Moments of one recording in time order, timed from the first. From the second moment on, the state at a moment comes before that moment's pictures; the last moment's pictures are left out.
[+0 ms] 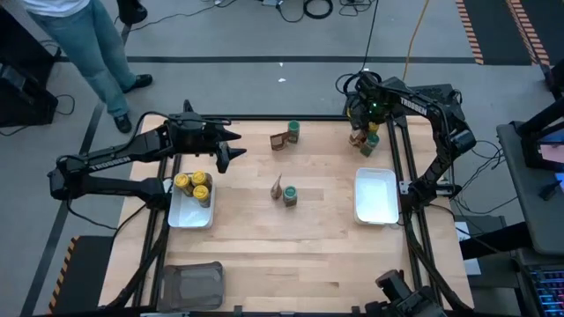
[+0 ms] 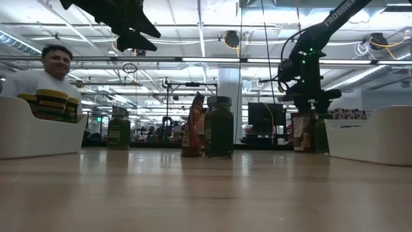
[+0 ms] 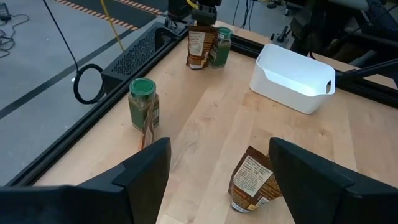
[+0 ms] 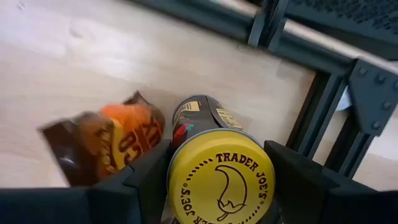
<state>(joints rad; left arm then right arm) 0.39 0.96 0.87 -0.35 0.10 -0.12 -1.04 1.69 1.28 -1.05 0.13 0.25</state>
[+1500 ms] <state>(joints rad) 0.39 0.96 0.87 -0.35 0.10 -0.12 -0.67 1.68 1.67 -1.08 0.07 0.27</state>
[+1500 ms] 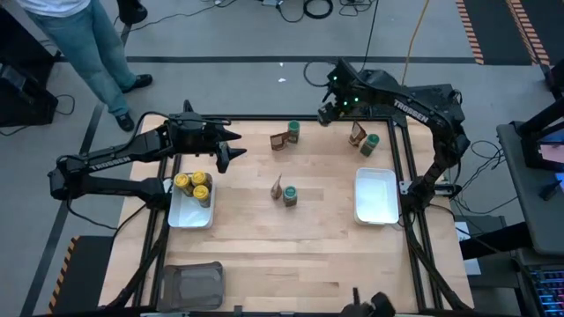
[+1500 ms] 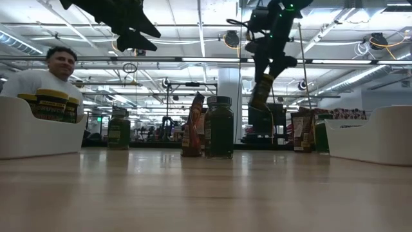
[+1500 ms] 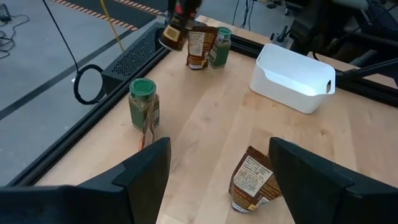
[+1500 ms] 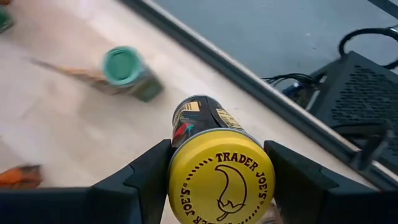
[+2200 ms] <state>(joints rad) 0.39 0.96 0.87 -0.35 0.13 -0.15 -0.40 1.68 1.67 -1.11 0.08 0.43</state>
